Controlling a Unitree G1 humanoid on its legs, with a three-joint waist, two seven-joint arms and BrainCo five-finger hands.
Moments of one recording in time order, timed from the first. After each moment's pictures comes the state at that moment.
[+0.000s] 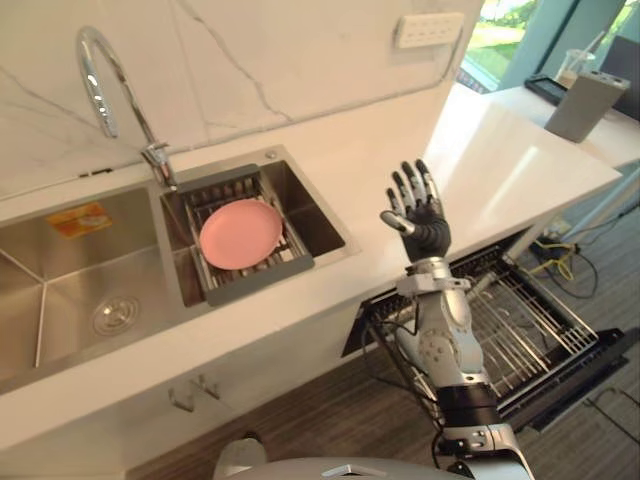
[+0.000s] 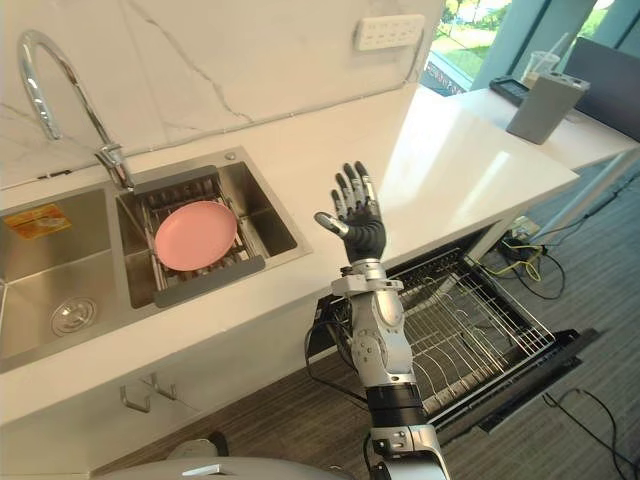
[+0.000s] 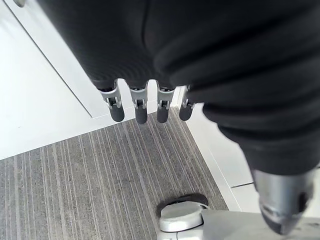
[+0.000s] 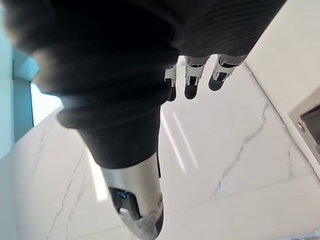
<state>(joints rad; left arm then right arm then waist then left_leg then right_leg) 0.29 0.06 0.17 1.00 0.14 0.22 0.17 -0.22 -0.13 0.03 -0.03 0.62 -0.16 0.14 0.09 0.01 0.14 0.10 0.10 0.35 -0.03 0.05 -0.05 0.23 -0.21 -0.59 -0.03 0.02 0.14</state>
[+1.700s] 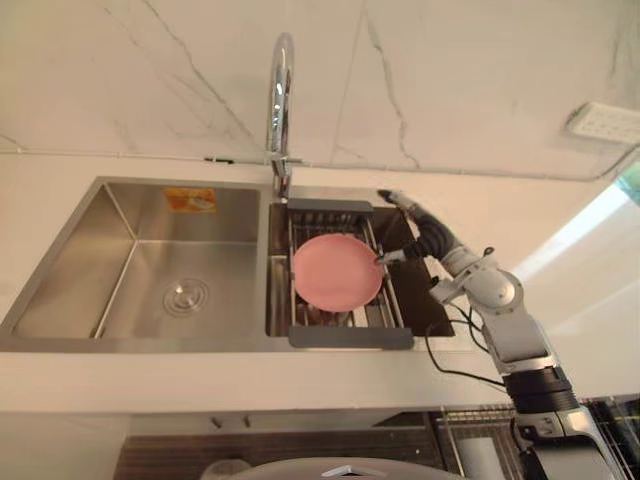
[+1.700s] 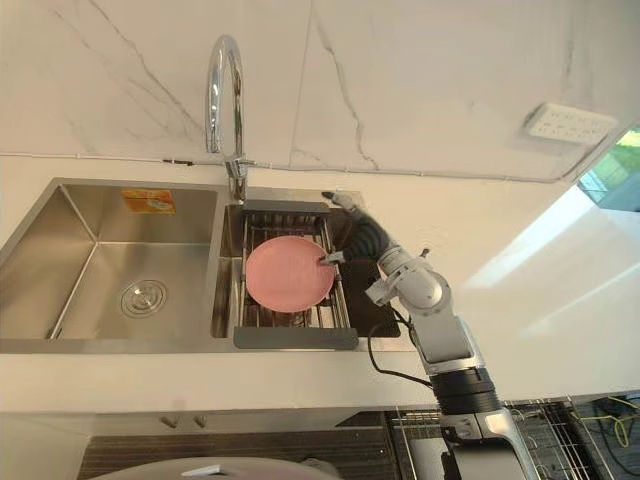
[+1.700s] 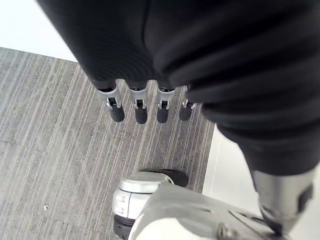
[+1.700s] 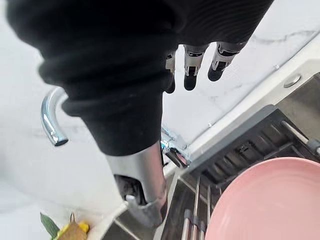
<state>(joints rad) 0.25 0.14 0.19 0.99 -0.08 0.33 0.04 -0.26 -0.52 0.06 -0.07 -0.14 -0.03 0.40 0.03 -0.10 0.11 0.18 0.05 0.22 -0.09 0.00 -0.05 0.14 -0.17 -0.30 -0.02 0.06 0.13</state>
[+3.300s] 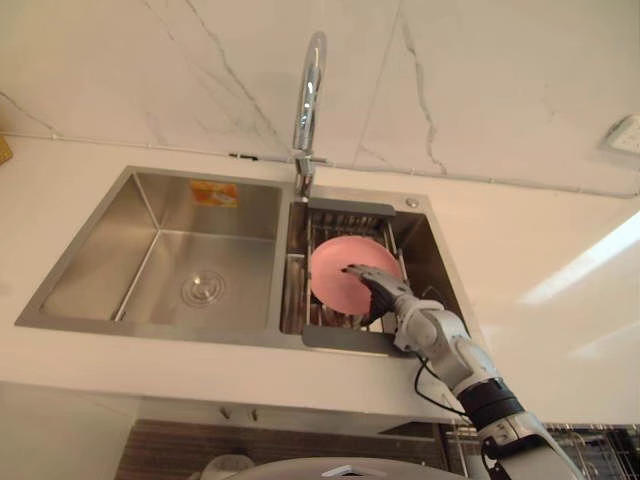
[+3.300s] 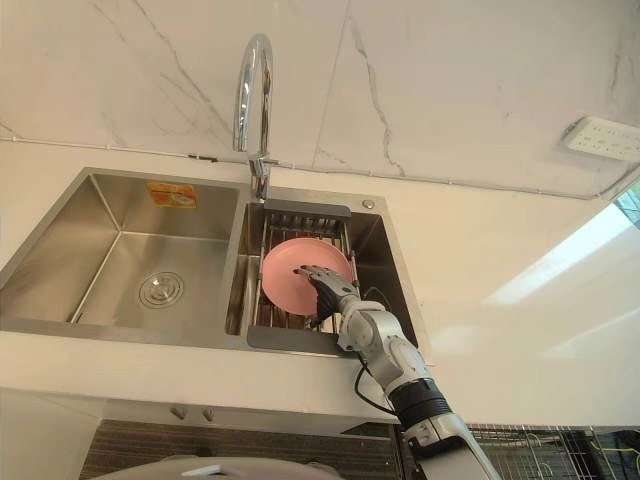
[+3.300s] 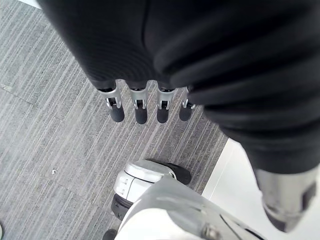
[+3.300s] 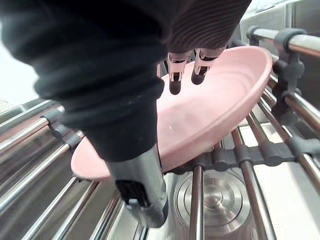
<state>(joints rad) 0.22 0.18 0.13 0.99 -0.31 0.39 0.05 -0.24 -0.38 0.26 0.26 -0.85 -0.13 0.25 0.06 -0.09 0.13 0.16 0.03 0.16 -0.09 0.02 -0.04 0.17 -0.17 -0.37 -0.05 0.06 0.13</state>
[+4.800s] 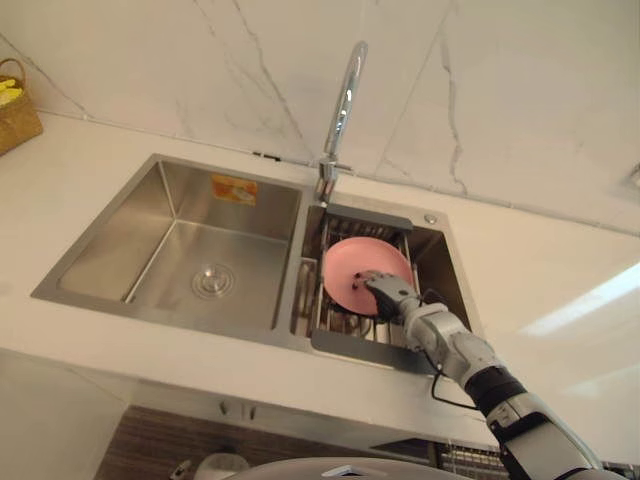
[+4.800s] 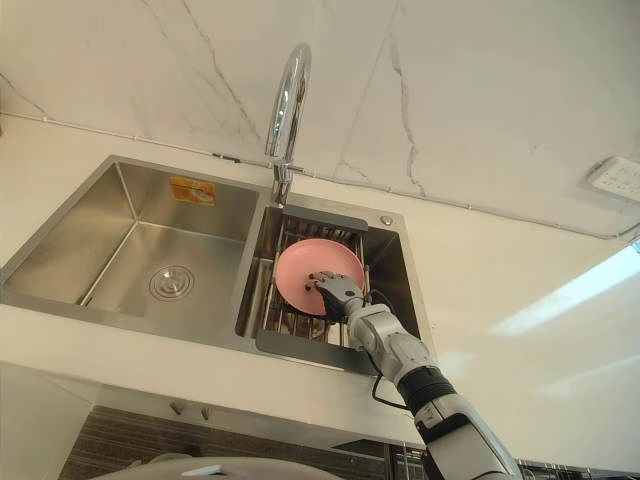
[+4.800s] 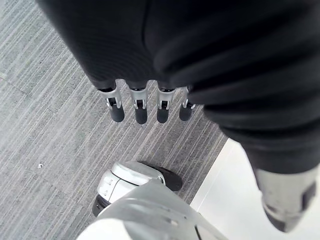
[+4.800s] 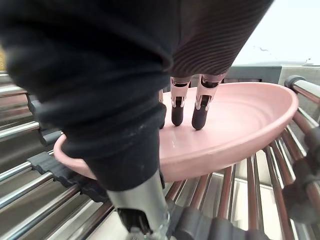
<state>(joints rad) 0.19 0.20 0.13 0.99 -0.31 0.37 0.12 -0.33 -0.47 0.39 0.49 -0.98 -0.20 0.01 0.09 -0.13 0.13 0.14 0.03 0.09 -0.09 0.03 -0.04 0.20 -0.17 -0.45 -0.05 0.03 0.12</state>
